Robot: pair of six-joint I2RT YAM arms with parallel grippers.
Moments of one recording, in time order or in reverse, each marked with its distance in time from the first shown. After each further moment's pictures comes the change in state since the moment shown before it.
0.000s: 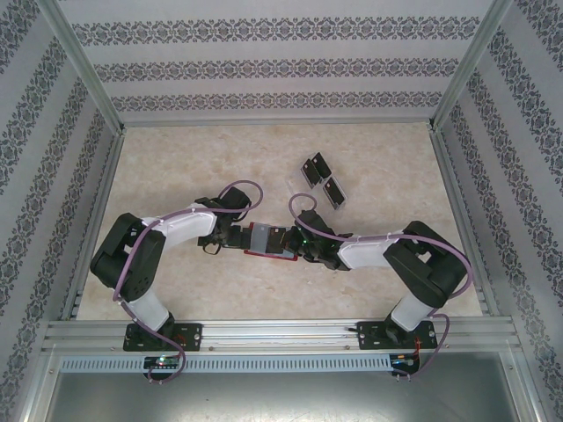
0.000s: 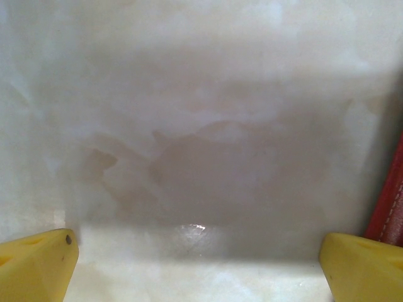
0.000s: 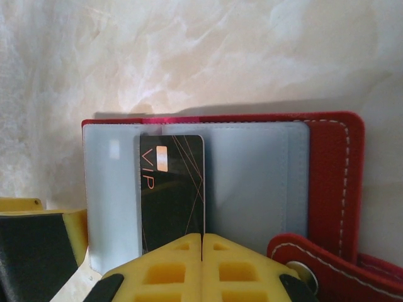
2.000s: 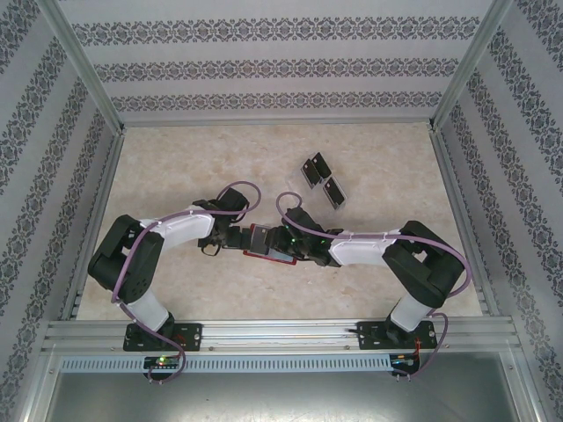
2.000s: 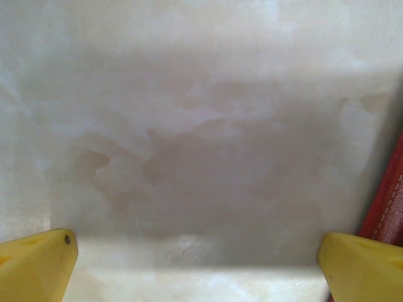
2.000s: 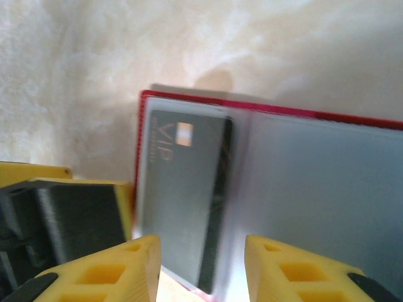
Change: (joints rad) left arm 0.002 -0.021 -0.036 0.046 0.030 -0.004; right arm 0.055 0.012 0.112 -0.129 -0.015 -0.042
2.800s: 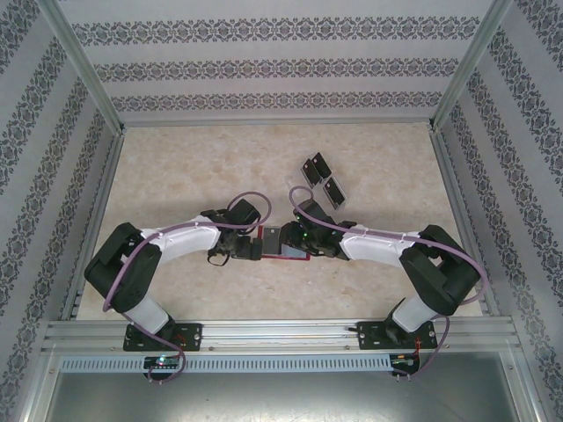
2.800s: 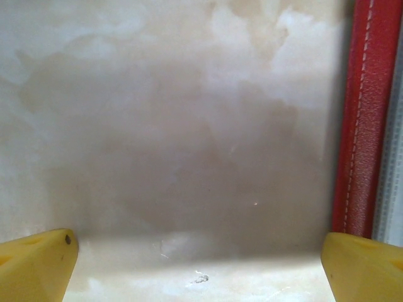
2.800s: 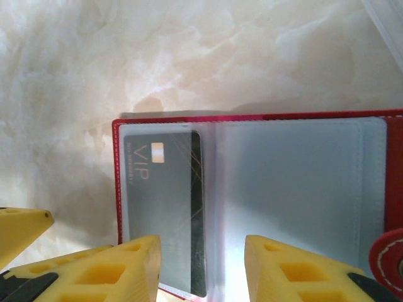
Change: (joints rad) left arm -0.127 -0.057 -0.037 0.014 0.024 -0.084; right arm -0.079 -0.090 0.024 -0.195 -0.005 -0.088
